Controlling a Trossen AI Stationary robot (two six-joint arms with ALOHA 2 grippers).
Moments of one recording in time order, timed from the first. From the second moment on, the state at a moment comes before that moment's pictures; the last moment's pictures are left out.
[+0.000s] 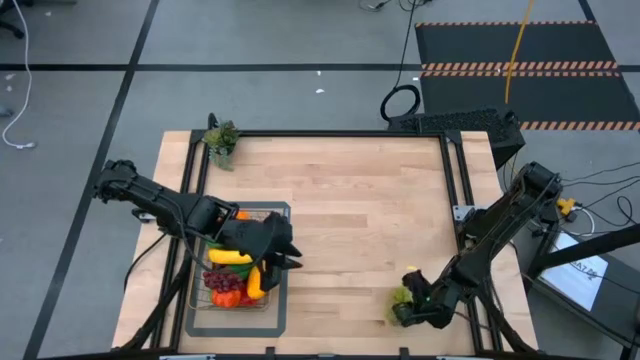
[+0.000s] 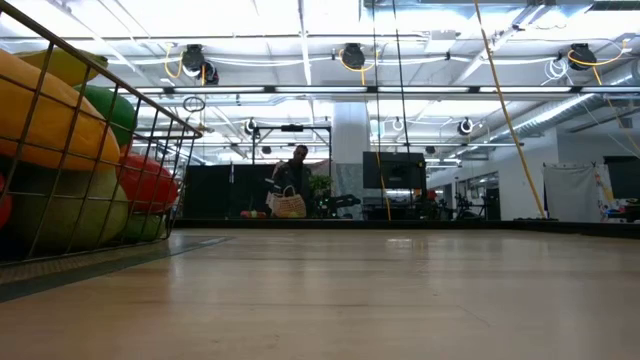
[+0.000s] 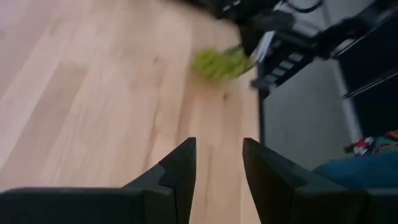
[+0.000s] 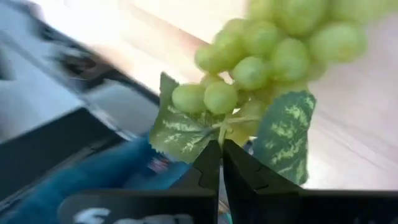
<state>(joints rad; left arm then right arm) -0.39 1.43 1.38 -0.62 -0.10 -0.59 0.86 1.44 0.84 -0.34 0.00 2.08</state>
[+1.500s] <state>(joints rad) -0.36 1.43 1.38 -0.39 -0.32 -0.94 0.36 0.86 0.85 0.09 0.31 0.17</state>
